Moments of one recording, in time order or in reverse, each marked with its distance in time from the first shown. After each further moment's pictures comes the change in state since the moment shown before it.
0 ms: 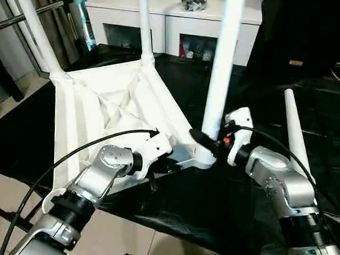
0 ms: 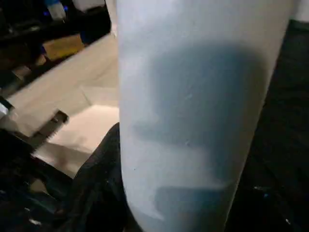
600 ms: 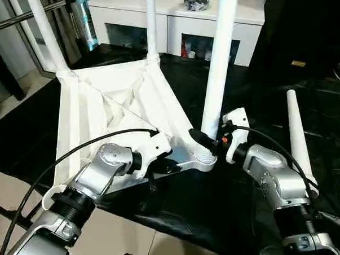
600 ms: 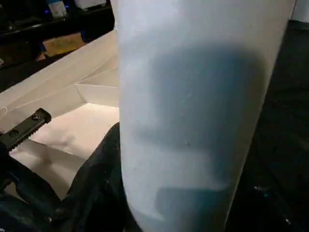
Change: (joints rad) left arm -0.019 -0.010 0.005 0.035 -0.009 -0.007 -0.044; right arm -0.054 0.021 -0.013 0.178 -0.020 -0.137 0.056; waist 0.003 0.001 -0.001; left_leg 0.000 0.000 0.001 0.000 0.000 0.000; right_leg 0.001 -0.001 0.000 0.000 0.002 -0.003
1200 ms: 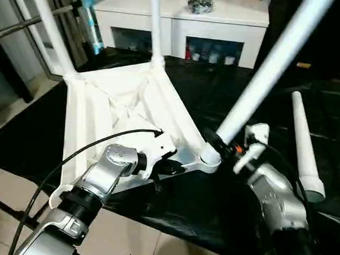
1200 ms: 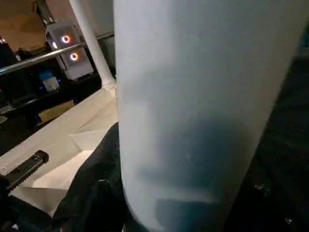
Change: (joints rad) left arm -0.022 -0.045 0.003 0.067 0.002 -0.002 0.007; right arm 0.188 0.079 -0.143 0.014 0.110 -0.242 -0.005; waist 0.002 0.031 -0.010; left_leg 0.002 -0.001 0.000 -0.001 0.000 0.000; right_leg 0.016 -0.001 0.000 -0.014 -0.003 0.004
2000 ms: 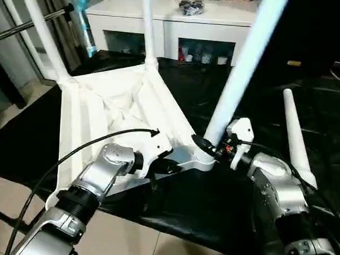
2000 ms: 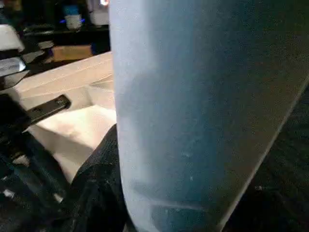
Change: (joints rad) left arm -0.005 0.034 0.003 0.012 0.004 -0.014 -0.027; right arm -0.163 -0.115 0.179 0.122 -0.178 -0.069 0.158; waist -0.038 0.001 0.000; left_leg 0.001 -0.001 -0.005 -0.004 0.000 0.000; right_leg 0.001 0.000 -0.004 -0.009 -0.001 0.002
